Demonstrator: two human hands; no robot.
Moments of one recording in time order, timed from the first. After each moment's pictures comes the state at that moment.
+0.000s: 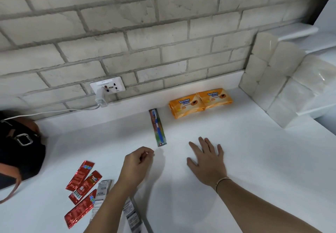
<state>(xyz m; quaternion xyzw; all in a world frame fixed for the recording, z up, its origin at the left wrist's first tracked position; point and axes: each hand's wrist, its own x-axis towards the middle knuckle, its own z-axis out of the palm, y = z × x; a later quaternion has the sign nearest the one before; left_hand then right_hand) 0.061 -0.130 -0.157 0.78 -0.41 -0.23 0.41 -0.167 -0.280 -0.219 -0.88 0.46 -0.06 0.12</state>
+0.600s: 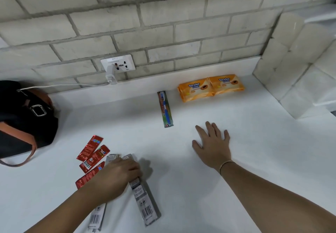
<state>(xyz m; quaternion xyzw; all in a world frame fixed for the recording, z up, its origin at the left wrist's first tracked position) 0.093 -0.014 -0.157 0.65 -0.76 -0.05 0.01 -0.168 -0.280 -0.216 -0.88 0.45 -0.05 0.11</state>
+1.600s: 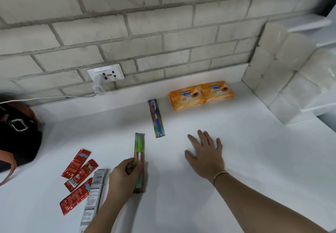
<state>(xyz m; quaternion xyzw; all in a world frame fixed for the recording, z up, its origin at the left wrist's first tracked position) 0.039 -0.074 -0.185 0.84 -0.23 -0.23 0.43 -0.168 -0.280 -0.218 -0.88 0.46 -0.05 0.12</state>
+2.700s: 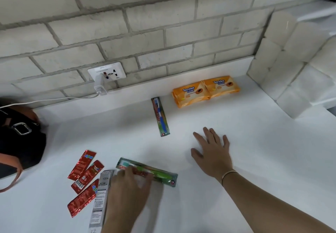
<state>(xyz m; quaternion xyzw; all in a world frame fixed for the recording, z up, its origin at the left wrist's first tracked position) 0.024 -0.053 -0.168 0.92 -0.36 -0.08 0.15 -0.169 -0.282 -0.221 -0.88 0.46 -0.06 0.10</state>
